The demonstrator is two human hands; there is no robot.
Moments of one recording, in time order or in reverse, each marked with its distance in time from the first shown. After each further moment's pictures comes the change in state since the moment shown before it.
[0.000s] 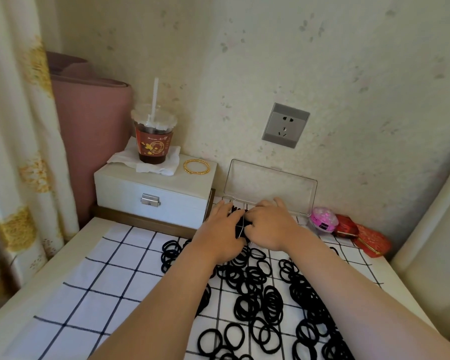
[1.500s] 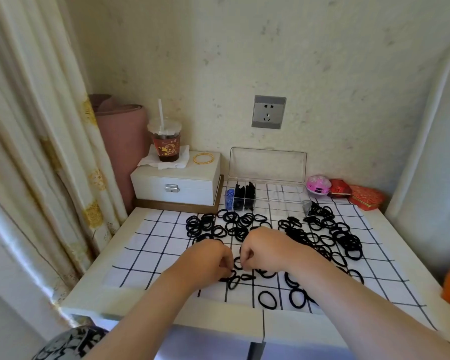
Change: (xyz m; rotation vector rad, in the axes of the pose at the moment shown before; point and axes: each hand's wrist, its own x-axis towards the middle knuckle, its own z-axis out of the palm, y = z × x) left_hand -0.157 0.035 -0.026 0.203 -0.234 -0.005; right_hand -0.145 -0.066 0.003 0.341 -0.160 -0.186
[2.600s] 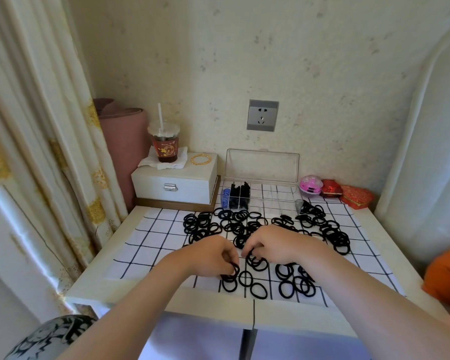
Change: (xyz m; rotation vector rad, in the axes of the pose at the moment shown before) left_hand -0.001 0.026 -0.014 -0.293 -0.229 -0.074; right_hand -0.027 0.019 -0.011 0.121 -0.054 0.012
